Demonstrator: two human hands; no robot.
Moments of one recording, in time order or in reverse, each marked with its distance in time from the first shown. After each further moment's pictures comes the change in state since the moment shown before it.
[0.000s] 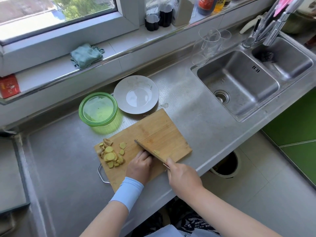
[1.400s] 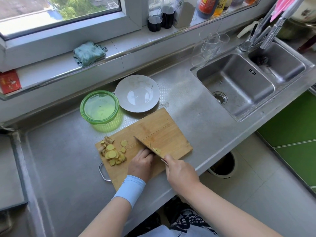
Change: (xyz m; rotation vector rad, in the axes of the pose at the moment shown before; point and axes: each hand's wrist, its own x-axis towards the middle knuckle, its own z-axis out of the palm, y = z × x) left_hand 0.005 0.008 -0.010 -0.088 0.113 0.013; right_hand 0.005 -0.017 0.002 -0.012 0.039 0.010
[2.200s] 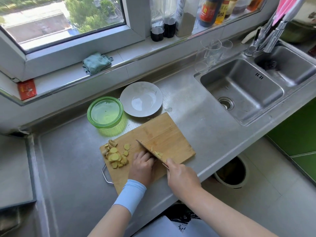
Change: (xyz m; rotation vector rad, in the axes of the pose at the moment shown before) left_hand -0.004 -0.002 0.004 0.160 0.000 -0.004; right_hand -0.004 0.005 0.001 -0.008 0.009 -0.001
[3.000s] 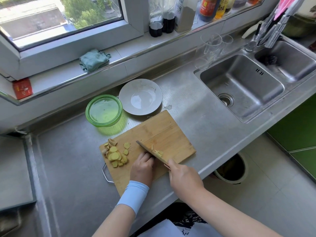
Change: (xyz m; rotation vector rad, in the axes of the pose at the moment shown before) left_hand -0.005 0.002 0.004 -0.031 -0.028 -0.111; right_hand -0.003 0.004 0.004 -0.022 -0.041 0.014
